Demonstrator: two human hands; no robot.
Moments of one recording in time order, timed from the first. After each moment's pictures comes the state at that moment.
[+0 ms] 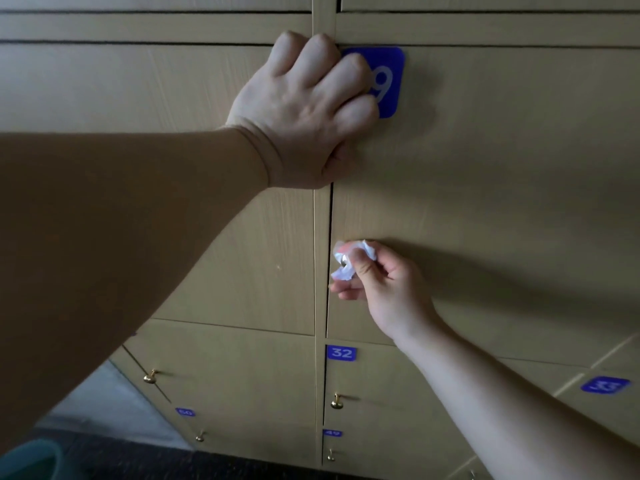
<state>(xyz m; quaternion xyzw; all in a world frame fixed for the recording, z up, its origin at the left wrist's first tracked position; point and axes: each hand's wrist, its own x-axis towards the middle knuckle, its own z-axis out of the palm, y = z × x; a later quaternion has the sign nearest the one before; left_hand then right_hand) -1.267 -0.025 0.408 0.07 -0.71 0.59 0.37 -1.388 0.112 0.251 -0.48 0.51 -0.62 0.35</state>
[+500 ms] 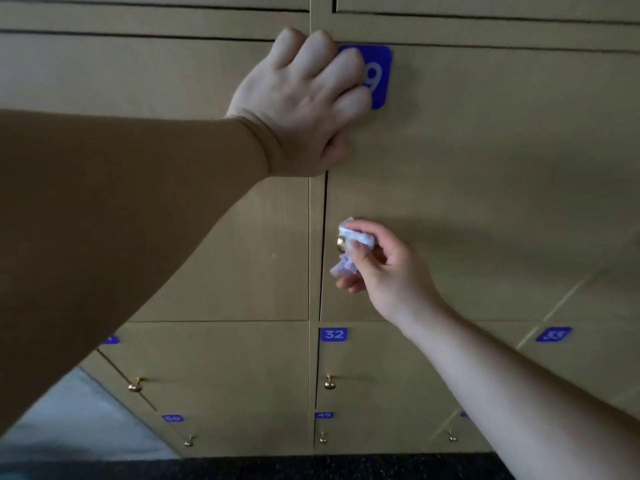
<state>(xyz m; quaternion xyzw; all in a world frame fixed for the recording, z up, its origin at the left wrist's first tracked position) -1.262 -0.023 0.409 0.08 -0.72 0.58 0.36 -1.369 0.145 0.272 -0.48 0.59 -0.59 0.26</state>
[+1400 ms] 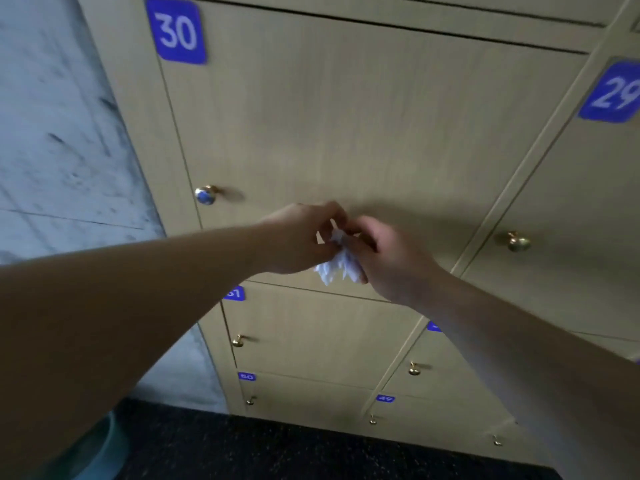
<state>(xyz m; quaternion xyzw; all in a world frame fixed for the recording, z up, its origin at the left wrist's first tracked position) -1.015 -0.034 0.295 0.33 -0.91 -0.22 0.15 -1.175 0.055 0.283 -0.65 0.63 -0.36 0.22</state>
